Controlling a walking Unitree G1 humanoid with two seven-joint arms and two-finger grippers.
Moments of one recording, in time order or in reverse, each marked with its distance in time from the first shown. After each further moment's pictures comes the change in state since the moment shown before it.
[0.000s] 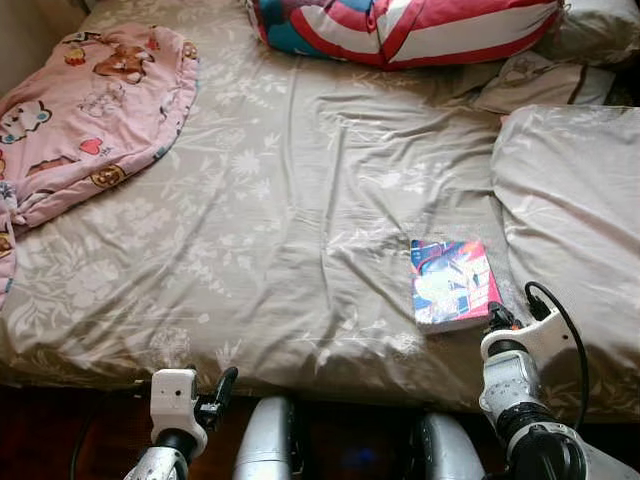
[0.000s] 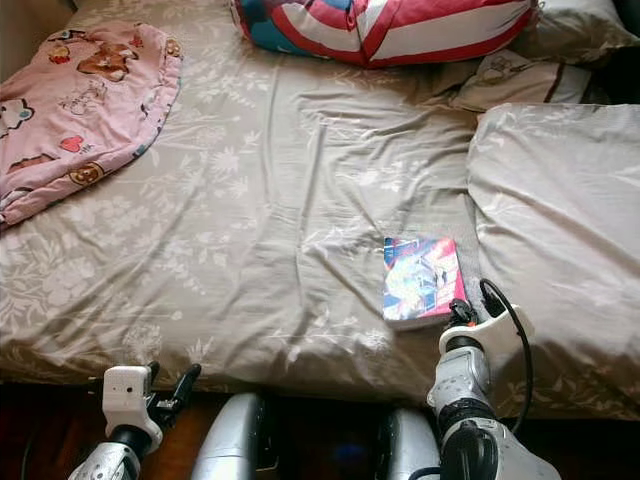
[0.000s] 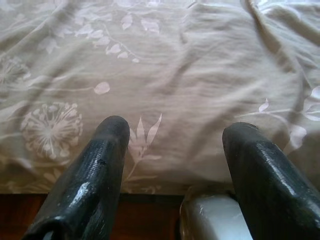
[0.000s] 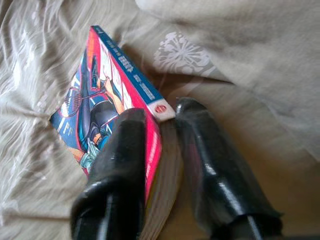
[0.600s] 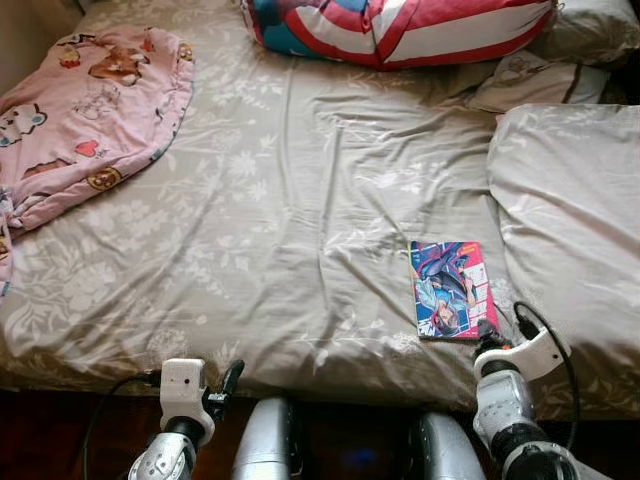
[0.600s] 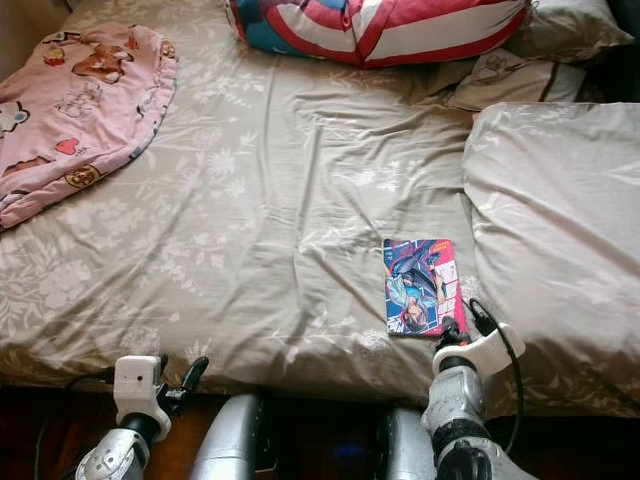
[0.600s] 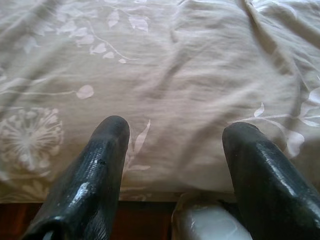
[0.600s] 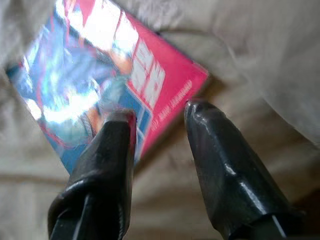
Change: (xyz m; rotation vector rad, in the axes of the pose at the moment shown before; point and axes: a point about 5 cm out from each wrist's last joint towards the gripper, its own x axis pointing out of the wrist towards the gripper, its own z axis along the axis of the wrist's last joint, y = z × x) left arm 0.022 -0.004 -0.003 -0.013 0.023 -0.013; right arm -0.019 -0.025 -0.035 -0.149 0.103 -0.023
